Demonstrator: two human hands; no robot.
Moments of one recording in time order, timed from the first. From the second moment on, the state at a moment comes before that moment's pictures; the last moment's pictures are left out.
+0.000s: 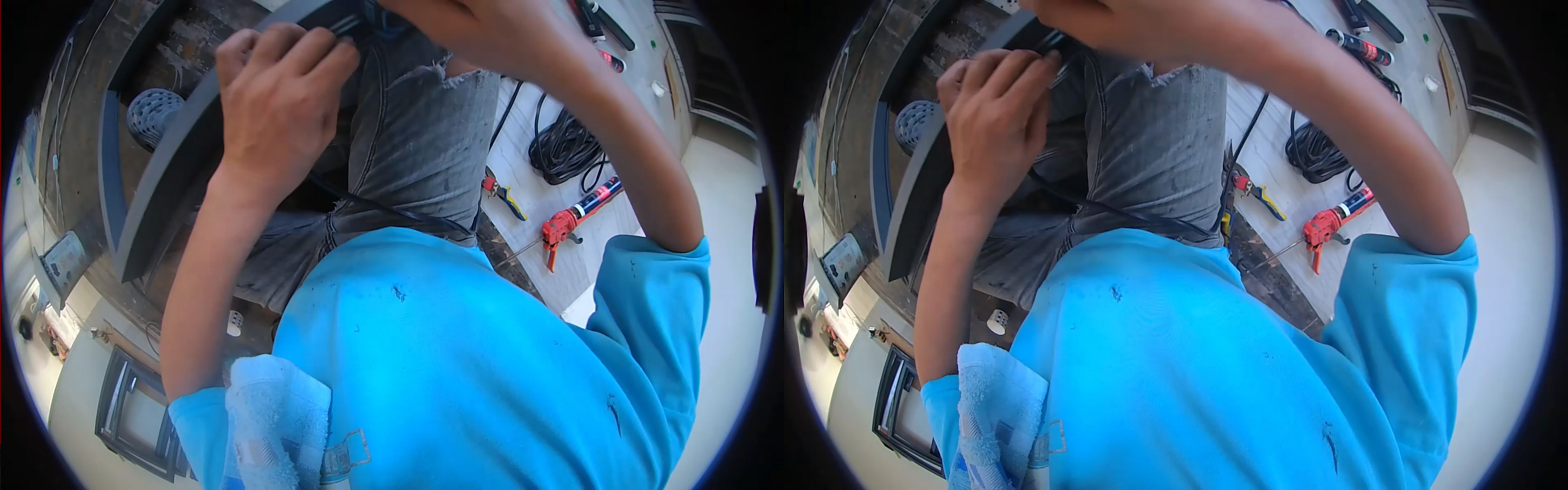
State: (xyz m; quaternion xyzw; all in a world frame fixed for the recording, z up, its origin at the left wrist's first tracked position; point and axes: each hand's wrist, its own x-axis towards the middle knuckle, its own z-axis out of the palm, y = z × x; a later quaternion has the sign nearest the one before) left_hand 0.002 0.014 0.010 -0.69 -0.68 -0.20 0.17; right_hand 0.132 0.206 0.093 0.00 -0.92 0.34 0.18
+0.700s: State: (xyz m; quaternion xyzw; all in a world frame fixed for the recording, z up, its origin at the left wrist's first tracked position) left_hand 0.014 0.029 0.029 -0.68 -0.70 -0.17 0.14; right_hand 0.165 0.246 0.089 0.00 -0.75 0.56 0.34
